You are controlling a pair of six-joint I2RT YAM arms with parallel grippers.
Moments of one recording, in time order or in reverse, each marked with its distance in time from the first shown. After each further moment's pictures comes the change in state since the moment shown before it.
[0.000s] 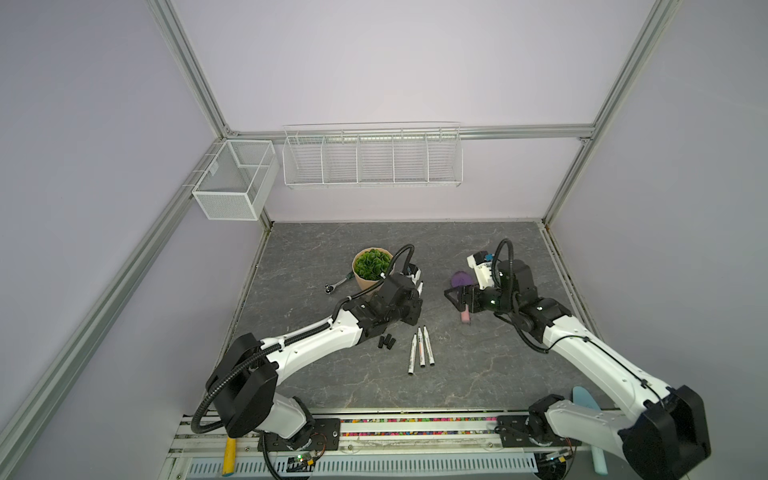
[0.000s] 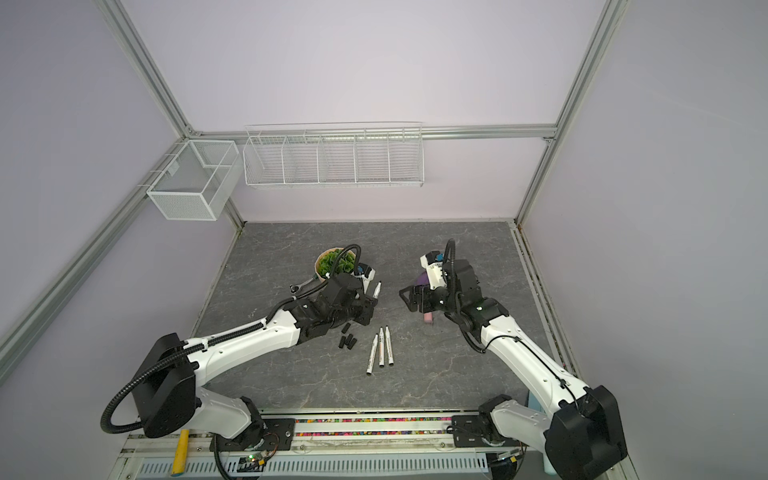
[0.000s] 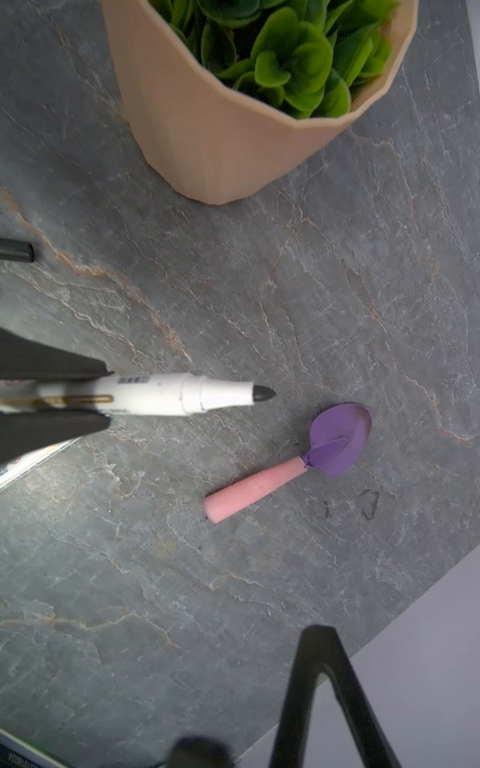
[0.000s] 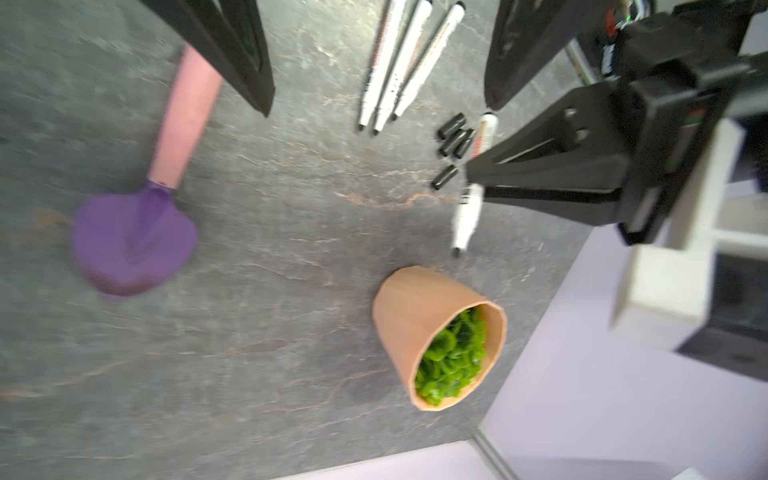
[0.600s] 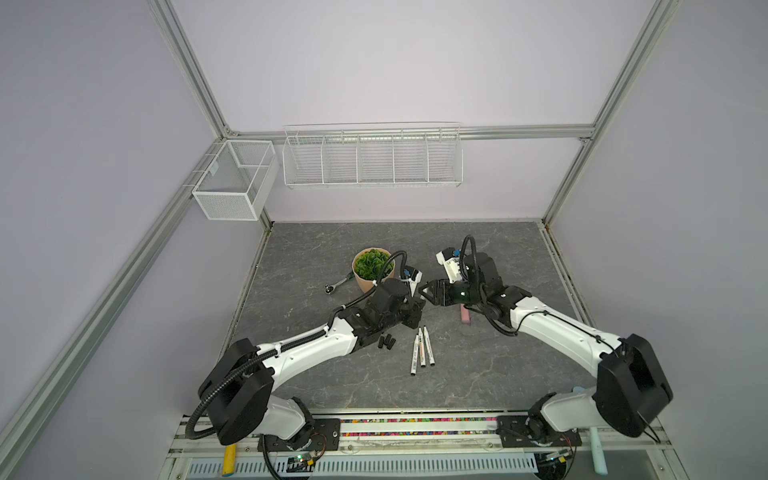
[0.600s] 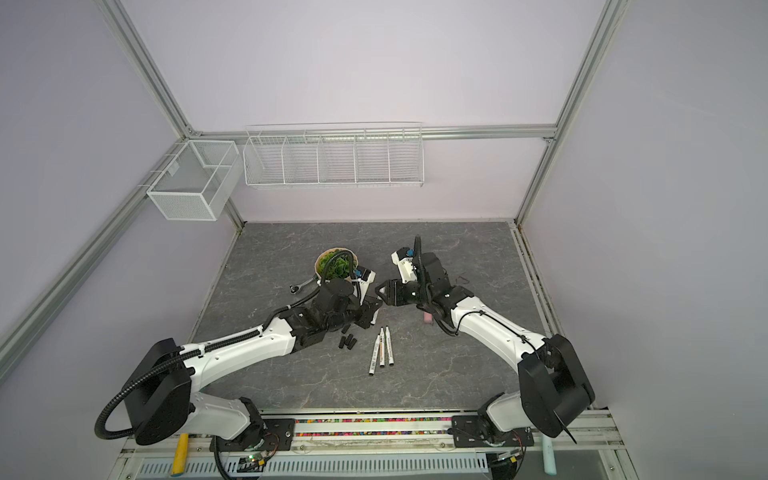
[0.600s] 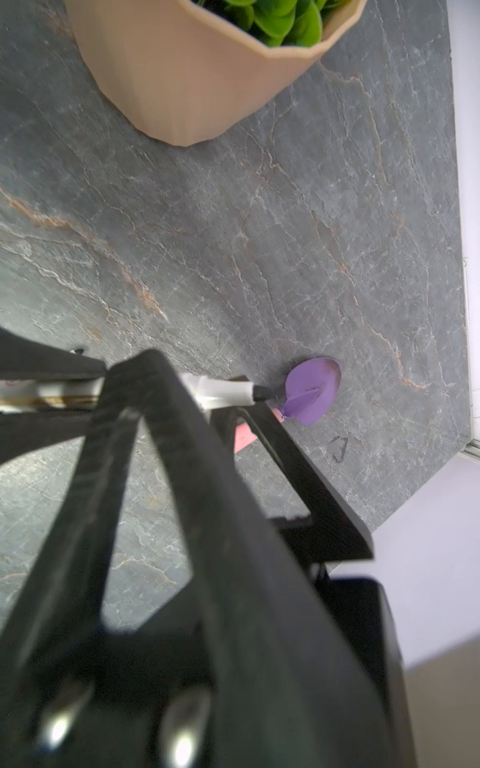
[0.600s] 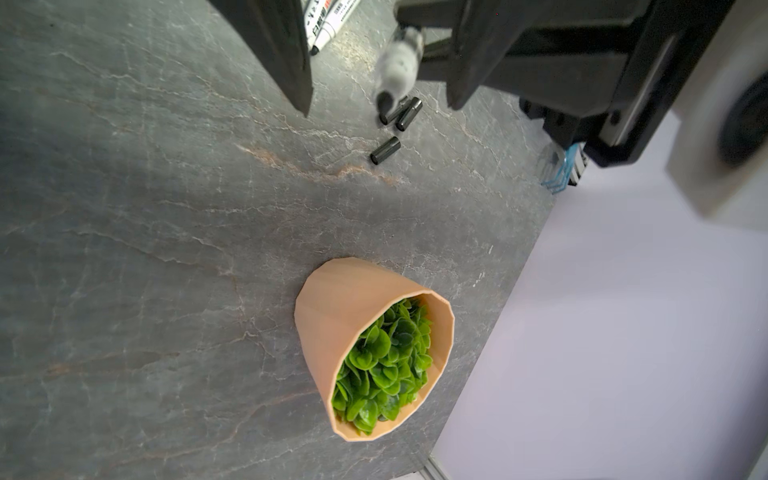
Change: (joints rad) left arm 0.000 -0.051 -0.087 0.172 0.088 0.006; right arm 0.097 0.254 0.087 0.170 -0.031 0.137
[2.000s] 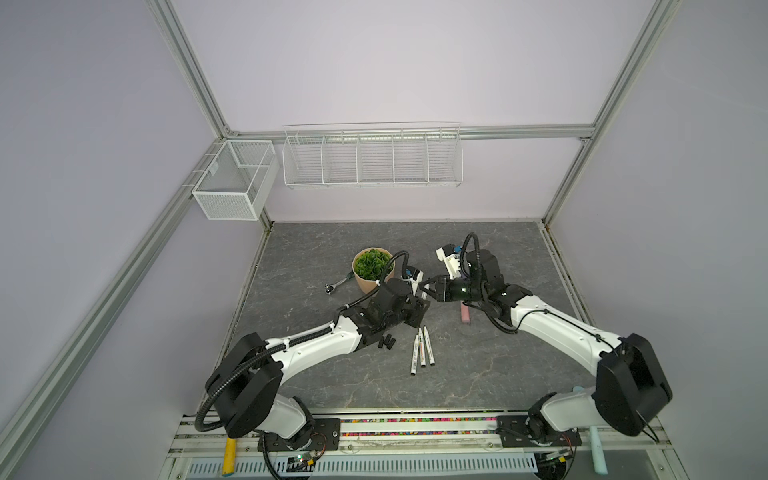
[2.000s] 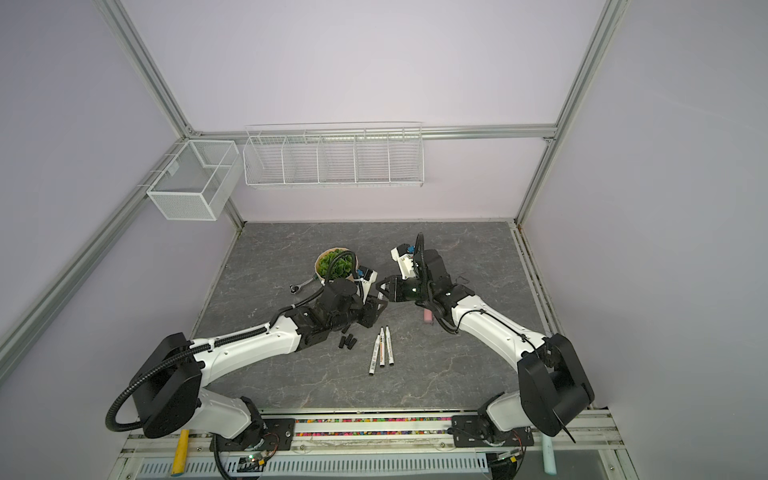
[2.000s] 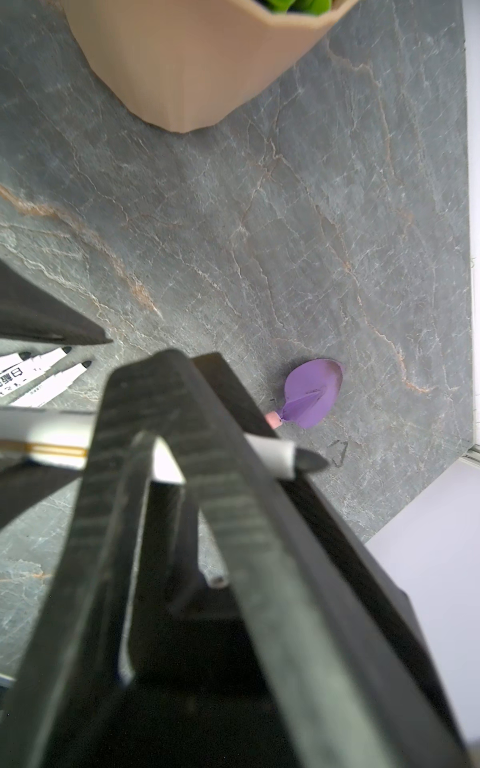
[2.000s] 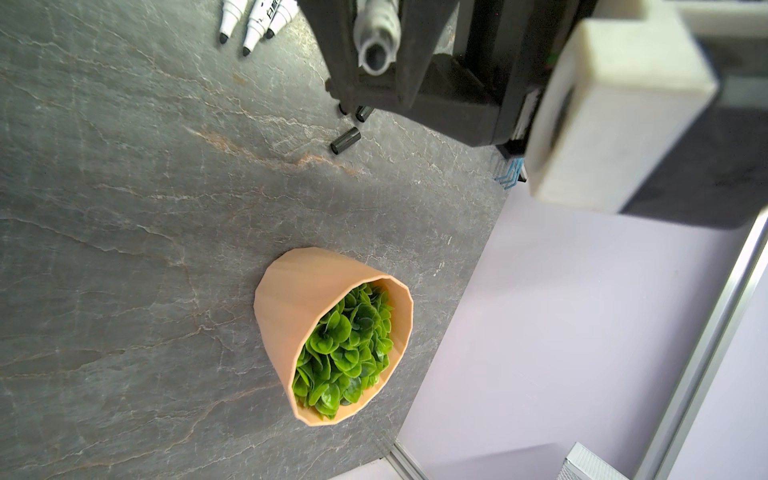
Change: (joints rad) left arm 0.000 0.060 0.005 0.035 -0.005 -0.019; right arm -0.019 -0.011 0.006 0.050 -0.098 0.079
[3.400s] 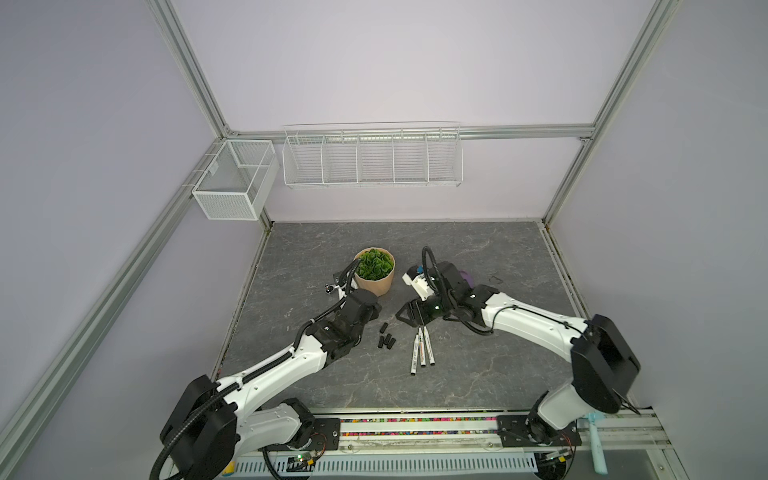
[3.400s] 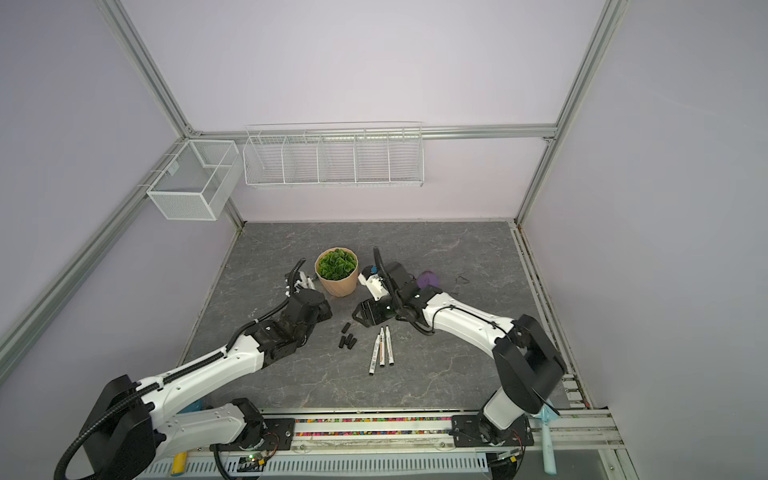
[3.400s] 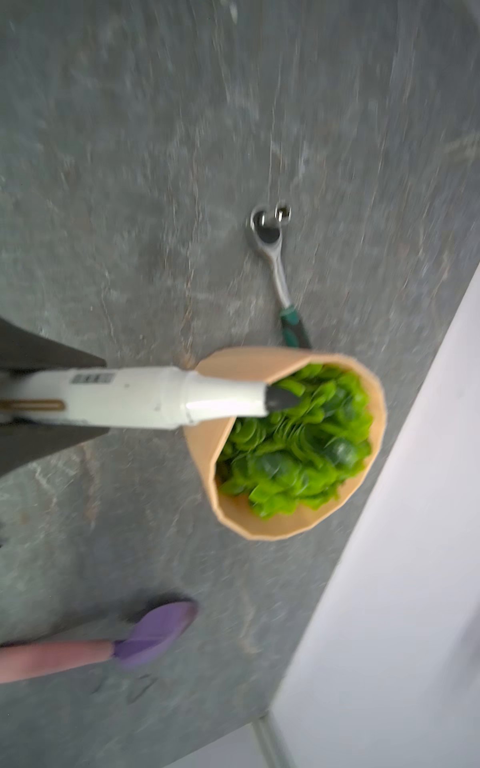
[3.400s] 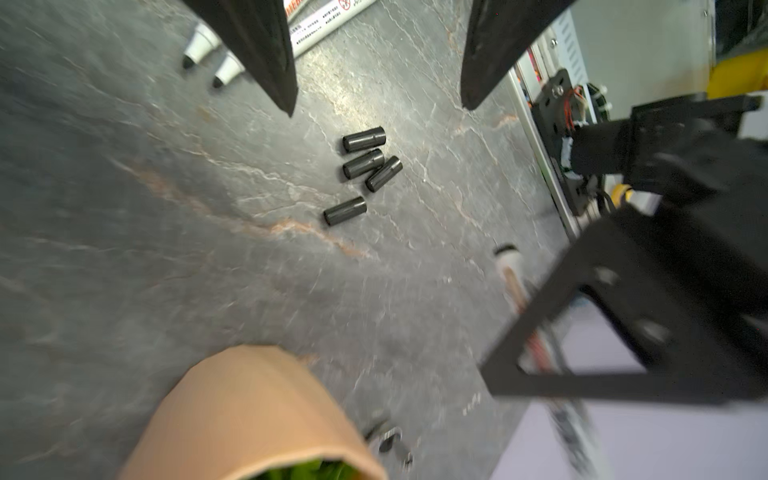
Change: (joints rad) left arm 0.135 -0.359 -0.219 -0.251 -0.603 -0.477; right arm 0.246 0.235 0.167 -0.272 0.126 -0.258
